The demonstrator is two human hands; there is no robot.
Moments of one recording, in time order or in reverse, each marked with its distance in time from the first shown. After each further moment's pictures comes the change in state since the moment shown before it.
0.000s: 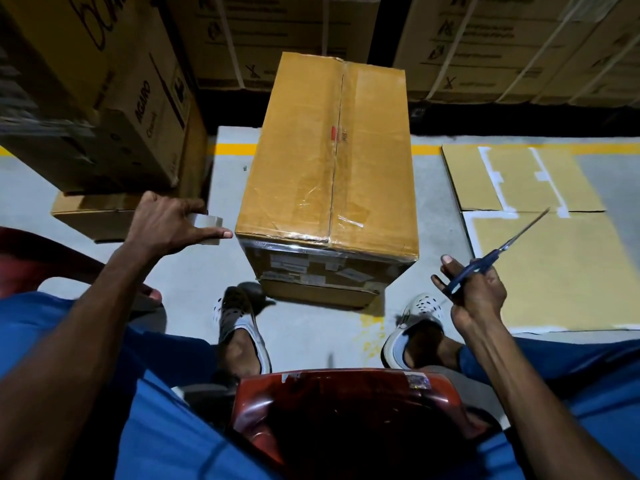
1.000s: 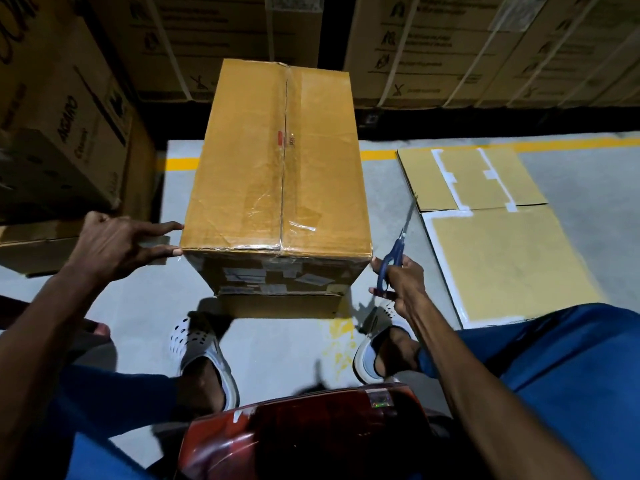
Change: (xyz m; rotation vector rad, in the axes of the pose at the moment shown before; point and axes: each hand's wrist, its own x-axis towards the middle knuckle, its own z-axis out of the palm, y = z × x) left_hand 0.020 0.013 0.008 0.082 0.001 0.173; right_hand 0.045 0.022 0.027 -0.374 -0.119 0.127
